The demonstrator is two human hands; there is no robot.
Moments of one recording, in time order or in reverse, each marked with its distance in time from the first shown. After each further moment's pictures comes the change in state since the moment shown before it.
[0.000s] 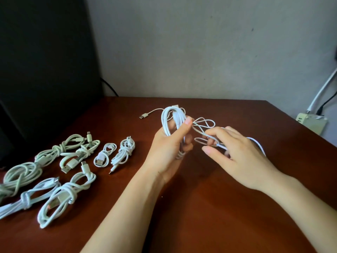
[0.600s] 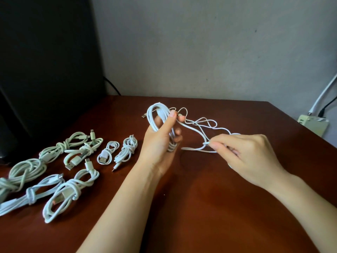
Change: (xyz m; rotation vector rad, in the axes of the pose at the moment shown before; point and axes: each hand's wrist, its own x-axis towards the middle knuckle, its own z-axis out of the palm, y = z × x) left_hand 0.005 0.012 -0.009 -0.168 0.153 0.036; right_hand 0.000 0.002 -0.003 -0.109 0.259 -0.222
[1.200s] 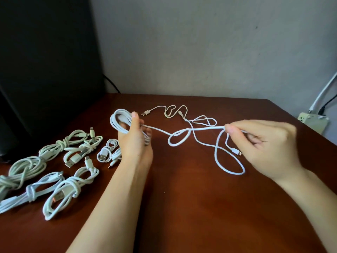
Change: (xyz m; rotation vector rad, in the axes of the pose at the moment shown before) left_hand 0.020 0.008 -0.032 -0.174 0.495 0.200; right_hand 0.007 -0.002 -0.018 -0.098 0.269 -0.019
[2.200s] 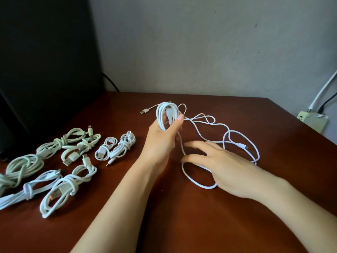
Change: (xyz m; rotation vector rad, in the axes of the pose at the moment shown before) left_hand -0.028 -0.019 0.005 0.631 -0.541 0.058; right_hand -0.012 -0.025 0.022 0.061 -1.066 0.036
